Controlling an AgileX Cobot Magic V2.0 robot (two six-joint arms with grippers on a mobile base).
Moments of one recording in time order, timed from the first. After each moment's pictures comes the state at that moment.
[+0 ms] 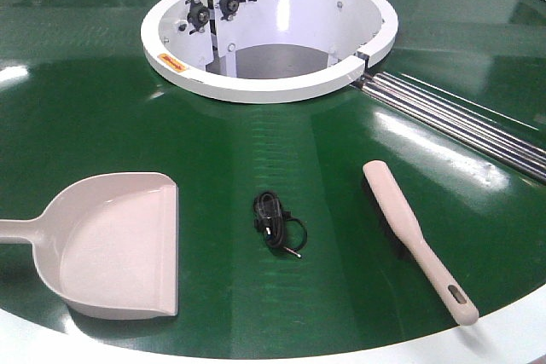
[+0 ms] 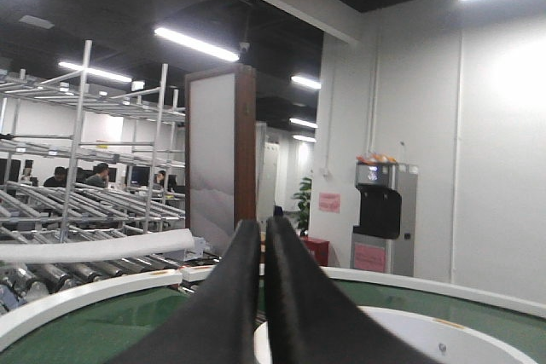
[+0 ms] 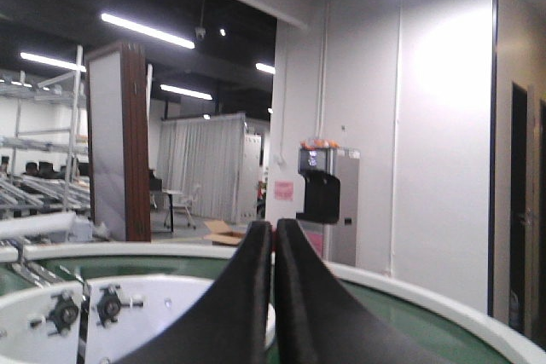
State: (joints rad) left arm 0.03 0.08 -0.39 -0.22 0.00 0.16; right arm 0.01 0.00 -0.24 0.19 -0.10 -0.28
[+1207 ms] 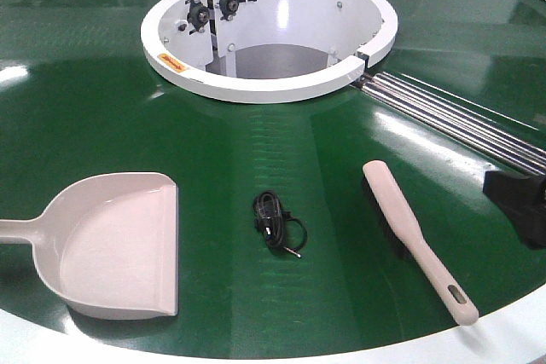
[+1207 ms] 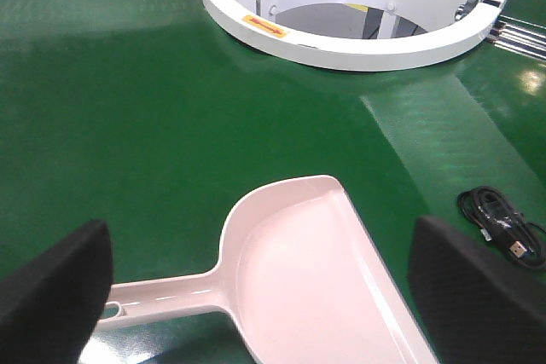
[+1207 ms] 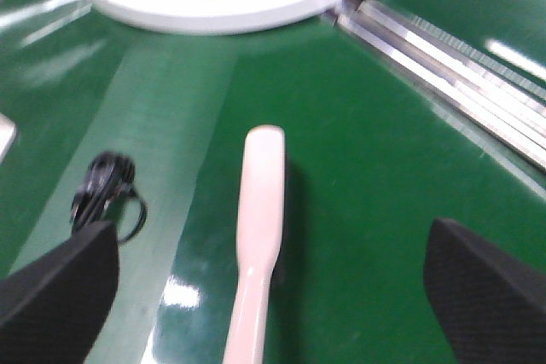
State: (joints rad) left arm -0.01 0.64 -0.79 -0.17 0.70 0.19; right arm 0.01 0.77 -0.73 0.34 0.64 -0.31
